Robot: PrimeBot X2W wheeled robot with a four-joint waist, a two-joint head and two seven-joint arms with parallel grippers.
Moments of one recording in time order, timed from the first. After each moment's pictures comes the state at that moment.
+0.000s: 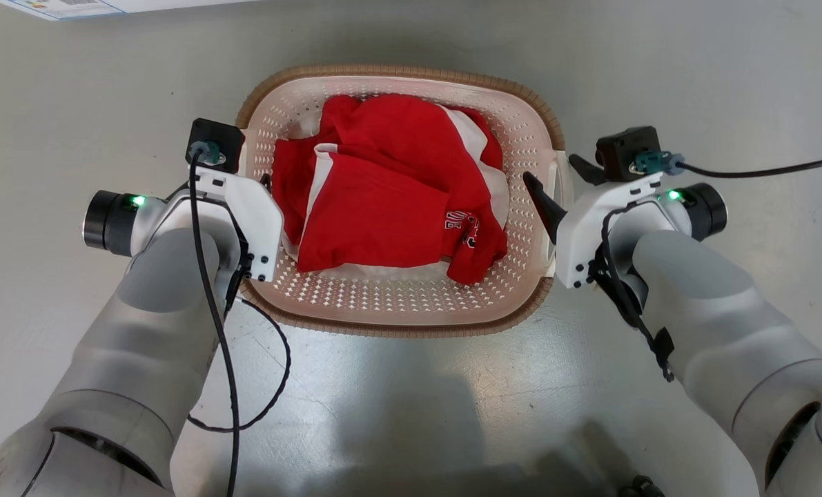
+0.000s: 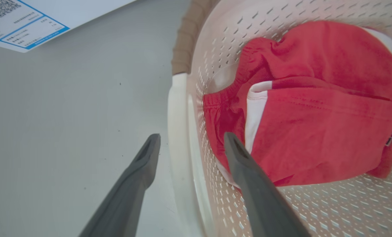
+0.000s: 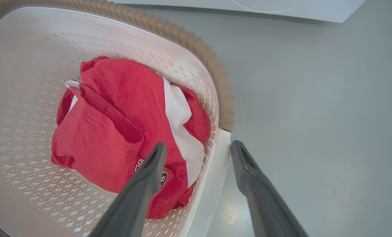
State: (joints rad) left arm -1.06 0.11 -0.75 1.30 -0.56 0.05 -0.05; right arm -1.08 -0.09 1.22 1.27 1.10 0.12 -0.18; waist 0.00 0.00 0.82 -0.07
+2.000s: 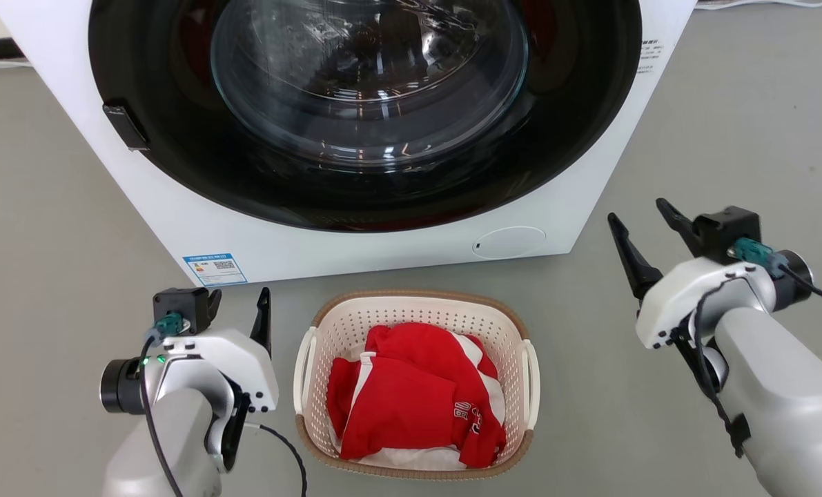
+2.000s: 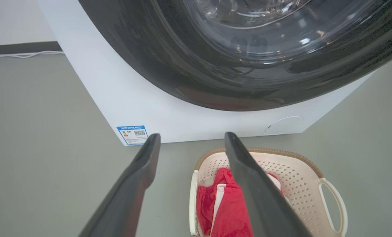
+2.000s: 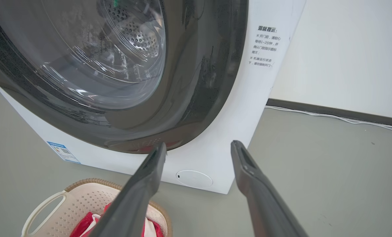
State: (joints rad) left arm -0.57 0.19 -0.51 0.91 -0.63 0.07 -0.25; right arm -0.73 -0.26 0.49 0.96 0.43 0.13 -0.25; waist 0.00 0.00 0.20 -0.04
